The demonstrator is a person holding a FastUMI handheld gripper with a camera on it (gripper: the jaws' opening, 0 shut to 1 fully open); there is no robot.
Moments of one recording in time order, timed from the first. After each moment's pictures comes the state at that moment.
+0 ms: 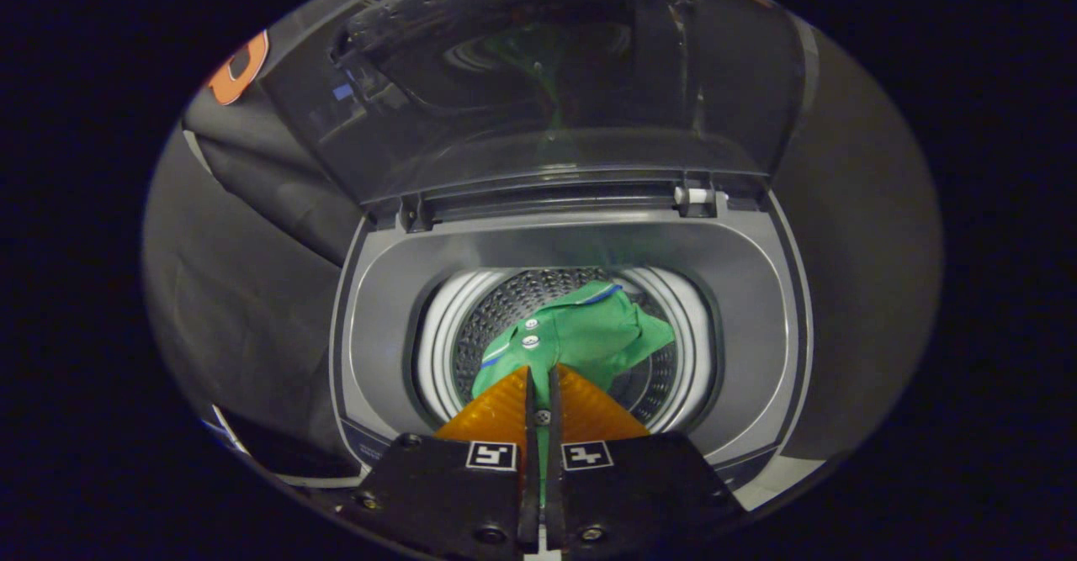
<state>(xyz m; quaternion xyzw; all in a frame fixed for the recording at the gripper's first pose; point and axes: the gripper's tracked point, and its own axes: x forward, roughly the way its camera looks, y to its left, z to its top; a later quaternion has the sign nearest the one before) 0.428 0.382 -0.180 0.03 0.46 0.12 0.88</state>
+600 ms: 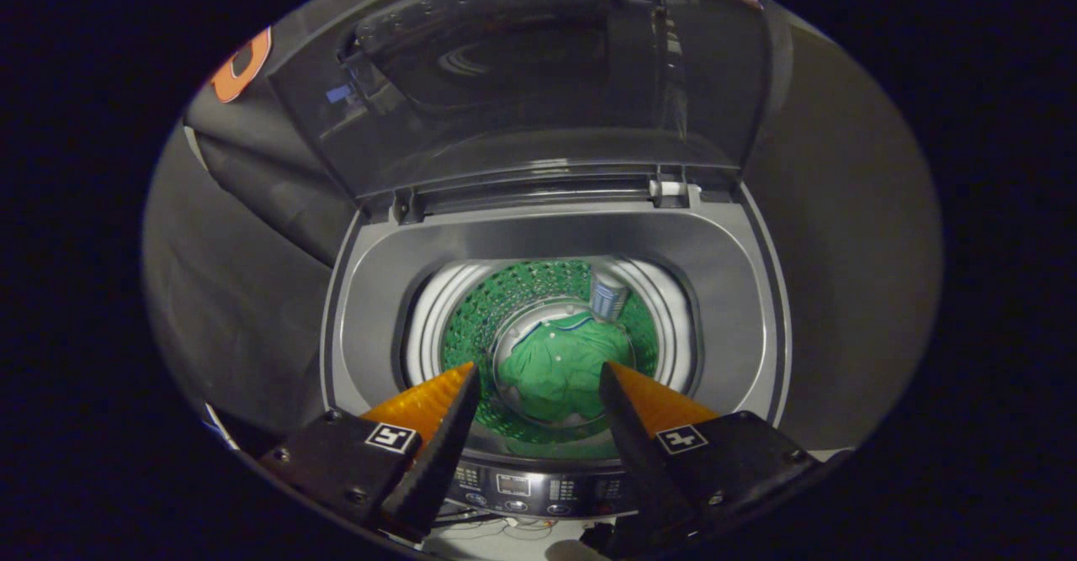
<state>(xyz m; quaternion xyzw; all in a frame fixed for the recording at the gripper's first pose) 0.411 0.363 -0.180 0.03 0.45 0.10 0.88</state>
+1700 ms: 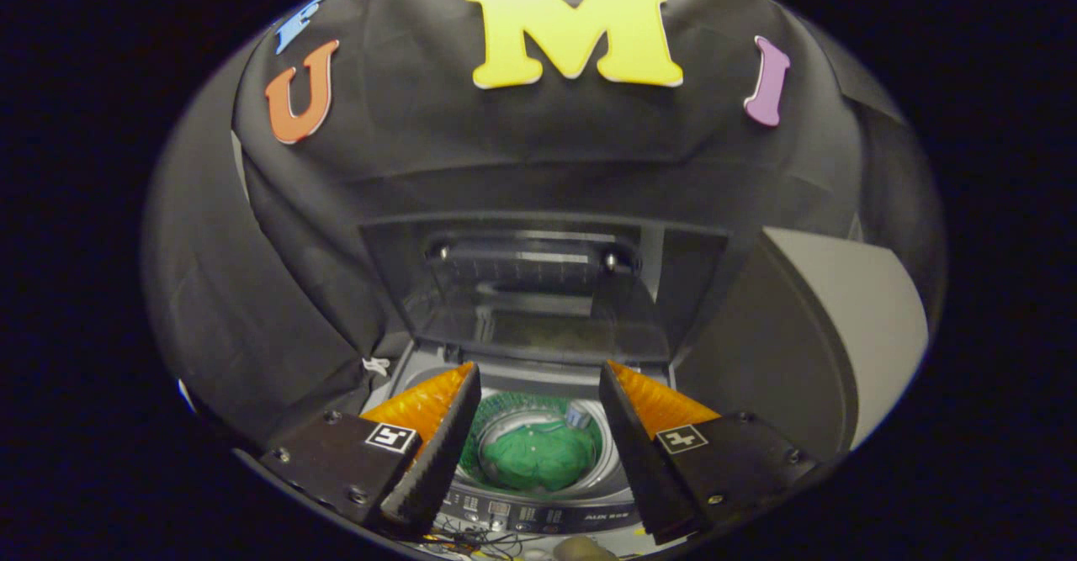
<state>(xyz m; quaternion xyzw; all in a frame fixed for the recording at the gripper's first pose) 0.437 0.356 0.028 -0.02 0.23 0.13 0.96</state>
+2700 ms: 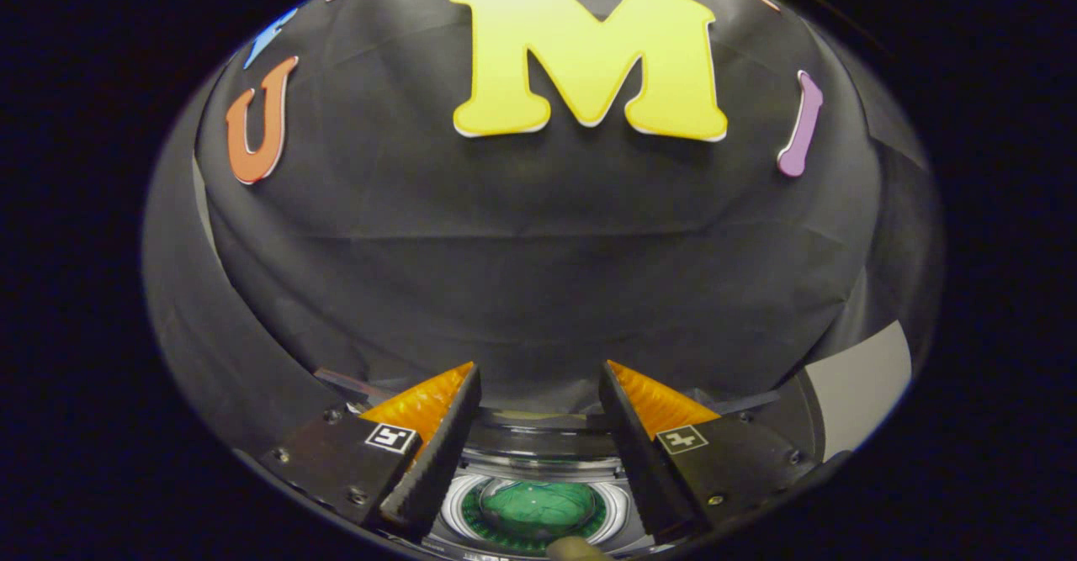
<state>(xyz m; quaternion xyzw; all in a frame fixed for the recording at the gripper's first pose) 0.572 0.410 0.075 -0.02 0.24 0.09 0.97</state>
